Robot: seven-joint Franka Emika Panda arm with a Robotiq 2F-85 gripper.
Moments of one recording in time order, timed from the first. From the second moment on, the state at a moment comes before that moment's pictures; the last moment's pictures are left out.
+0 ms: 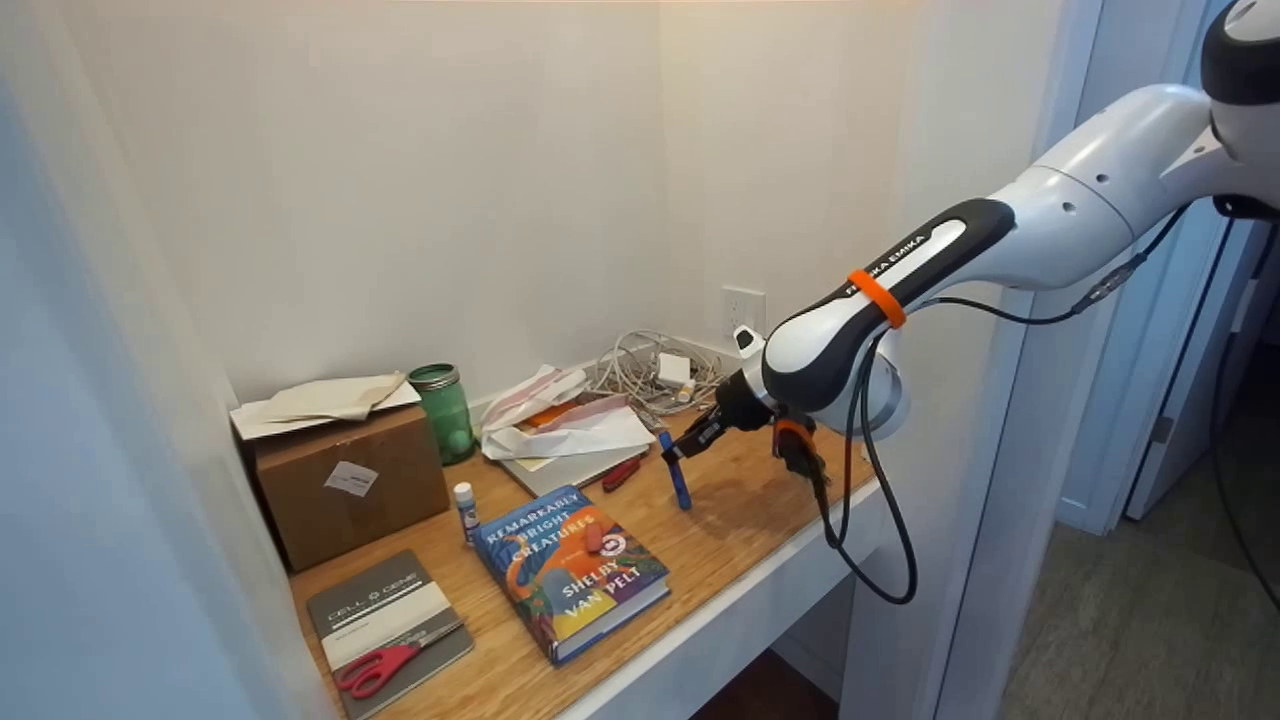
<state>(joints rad) -0.66 0.97 0.91 -2.15 -0.14 3.30 -0.84</state>
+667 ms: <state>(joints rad) -0.66 1.03 0.89 -2.12 -0.36 3.34 -0.66</state>
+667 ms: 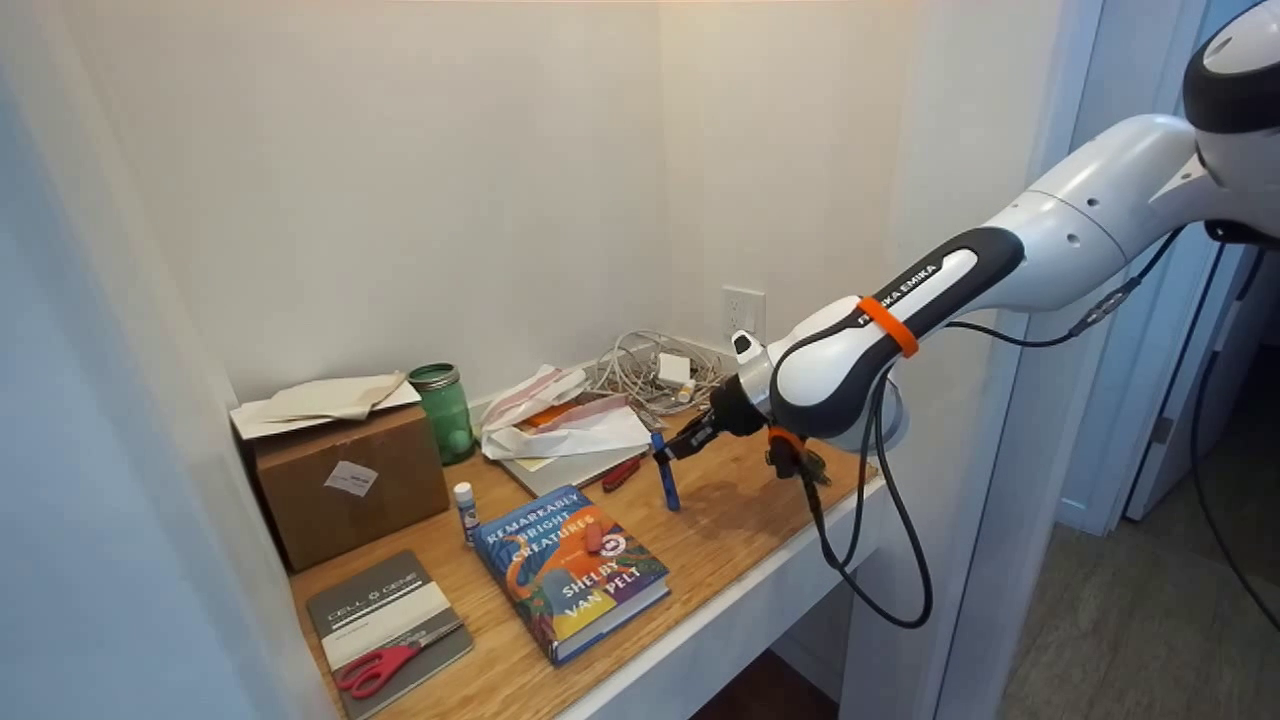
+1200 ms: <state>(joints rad) -0.66 1.11 0.88 -2.04 -0.49 3.37 -0.62</state>
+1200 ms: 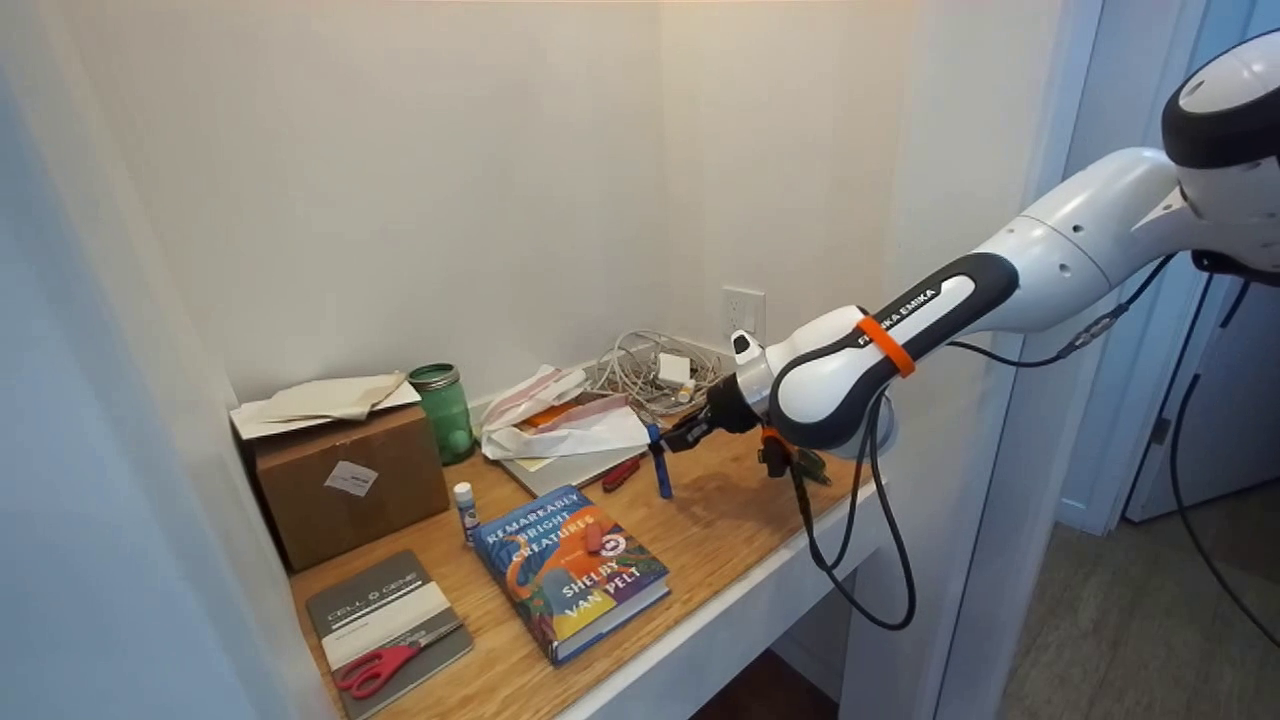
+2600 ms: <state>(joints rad) -0.66 1.20 0.88 -1.95 -0.60 3.40 -0.63</state>
